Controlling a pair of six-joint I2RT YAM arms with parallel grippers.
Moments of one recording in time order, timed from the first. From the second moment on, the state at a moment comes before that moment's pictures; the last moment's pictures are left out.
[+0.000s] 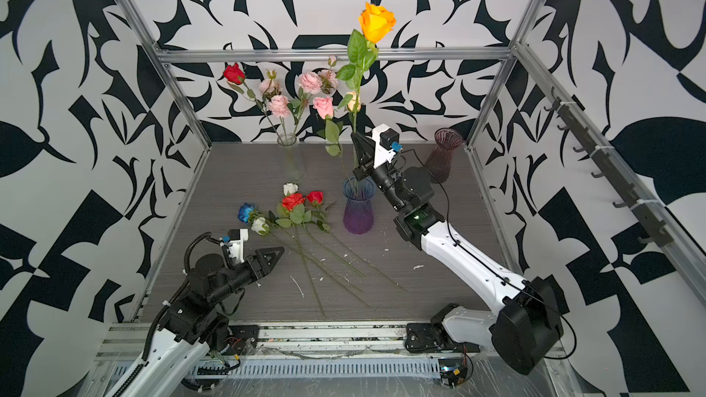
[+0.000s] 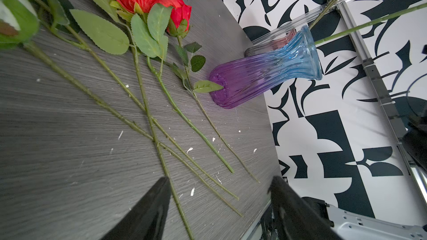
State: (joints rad) left arm -0.46 0.25 0.15 -0.23 0.34 -0.95; right arm 0.57 1.24 0.95 0.64 -0.06 0.10
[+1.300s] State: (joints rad) left arm -0.46 0.24 0.15 -0.23 0.34 -0.95; right arm 0.57 1.11 0.81 0.41 0.09 0.33
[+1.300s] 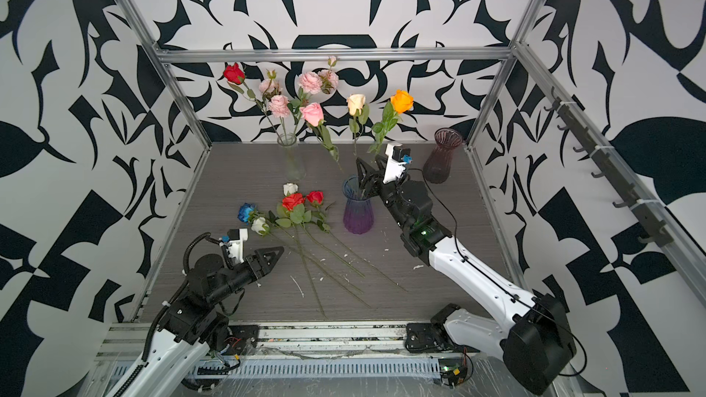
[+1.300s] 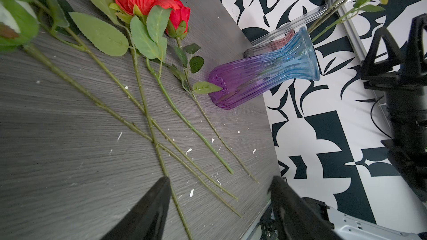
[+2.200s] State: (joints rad) left arm -0.46 0.19 0.15 -0.24 0.34 -0.95; right arm 1.17 1.54 1.17 -0.21 0.27 0.26
